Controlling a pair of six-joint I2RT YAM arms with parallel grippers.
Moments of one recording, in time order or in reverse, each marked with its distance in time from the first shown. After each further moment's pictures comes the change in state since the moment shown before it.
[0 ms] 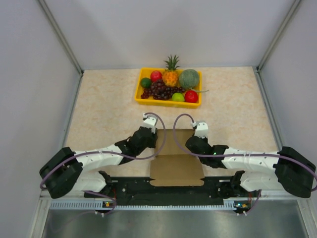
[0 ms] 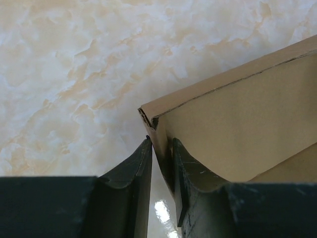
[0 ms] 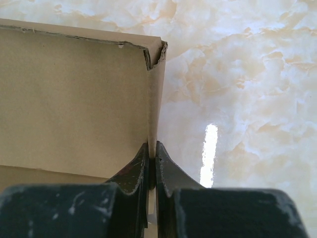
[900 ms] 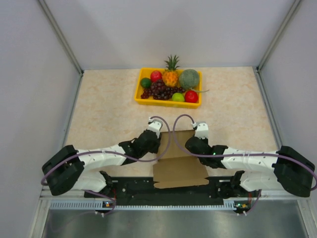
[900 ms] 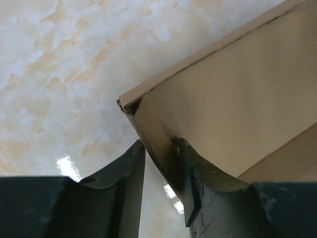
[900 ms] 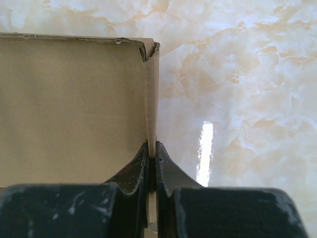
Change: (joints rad) left arm -0.077 0.039 0.043 -0.135 -0.013 -0.041; right arm 0.008 0.011 0.000 -0.015 0.021 0.021
